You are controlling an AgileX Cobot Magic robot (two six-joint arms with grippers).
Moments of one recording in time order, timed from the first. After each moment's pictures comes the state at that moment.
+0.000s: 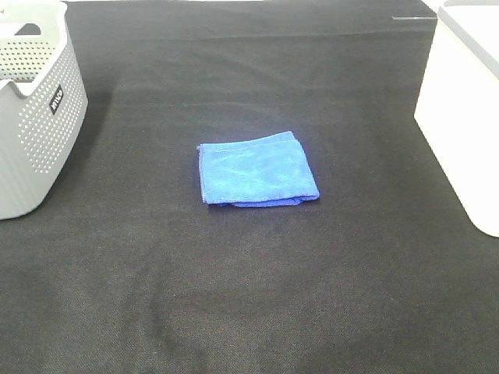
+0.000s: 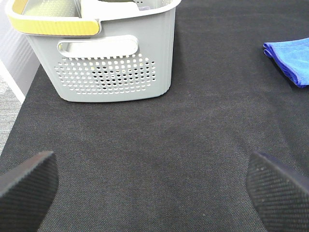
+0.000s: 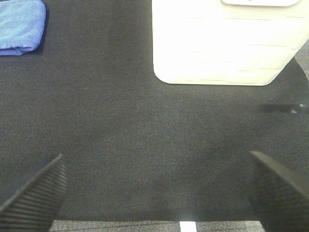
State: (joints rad) left arm 0.05 0.00 -0.50 -0.02 1.05 0.05; right arm 0.00 0.00 -0.45 0.00 1.11 -0.03
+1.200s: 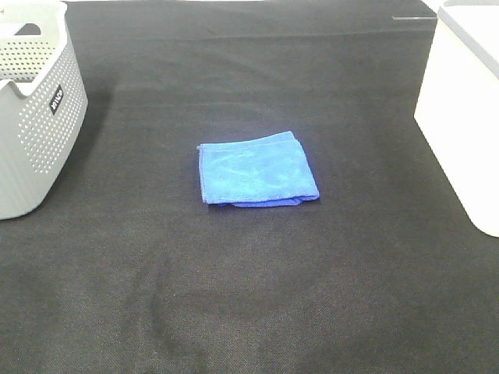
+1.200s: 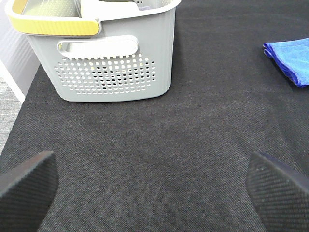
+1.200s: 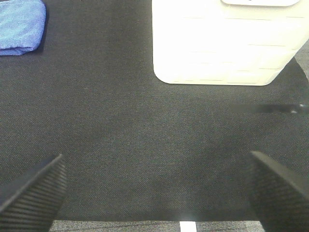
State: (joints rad) left arm 0.05 0.00 -0.50 -0.02 1.05 0.05; right arm 0.00 0.00 -0.45 0.00 1.11 -0.03
